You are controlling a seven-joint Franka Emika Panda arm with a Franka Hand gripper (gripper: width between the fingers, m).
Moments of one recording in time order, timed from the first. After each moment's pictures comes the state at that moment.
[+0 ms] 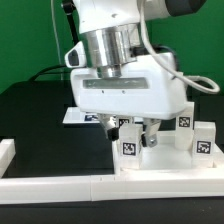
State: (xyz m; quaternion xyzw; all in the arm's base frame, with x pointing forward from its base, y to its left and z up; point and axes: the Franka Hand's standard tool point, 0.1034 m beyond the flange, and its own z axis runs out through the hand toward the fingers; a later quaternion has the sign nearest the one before) arm 0.630 0.008 0.066 -0.95 0.30 -0.05 0.06
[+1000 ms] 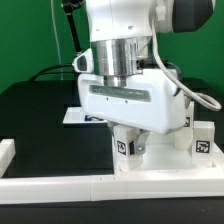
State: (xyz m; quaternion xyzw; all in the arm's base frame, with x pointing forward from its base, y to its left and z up) arm 0.623 0.006 0.055 -0.84 0.54 -0.04 0.06
